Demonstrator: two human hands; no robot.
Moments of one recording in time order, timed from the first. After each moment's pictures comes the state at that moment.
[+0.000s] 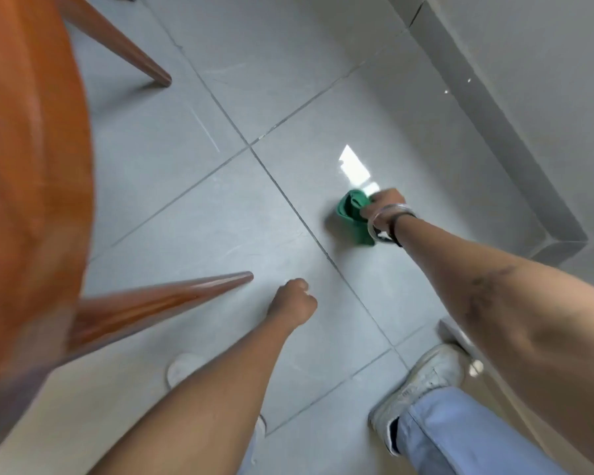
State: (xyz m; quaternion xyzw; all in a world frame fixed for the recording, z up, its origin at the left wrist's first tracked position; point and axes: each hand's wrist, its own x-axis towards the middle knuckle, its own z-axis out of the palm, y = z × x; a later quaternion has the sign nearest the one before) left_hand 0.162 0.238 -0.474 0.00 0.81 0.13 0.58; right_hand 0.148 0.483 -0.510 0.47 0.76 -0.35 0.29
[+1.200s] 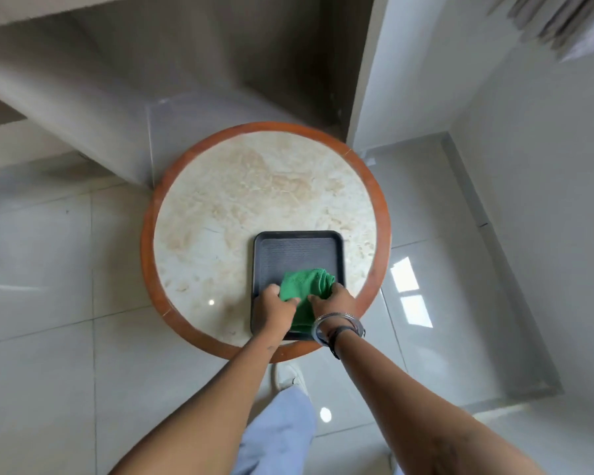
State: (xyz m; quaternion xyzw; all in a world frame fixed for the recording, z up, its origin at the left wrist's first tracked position) left_hand 0.007 -0.010 -0.057 -0.24 0.87 0.34 0.28; right_hand 0.028 0.105 -0.071 0.39 0.78 -0.44 0.21
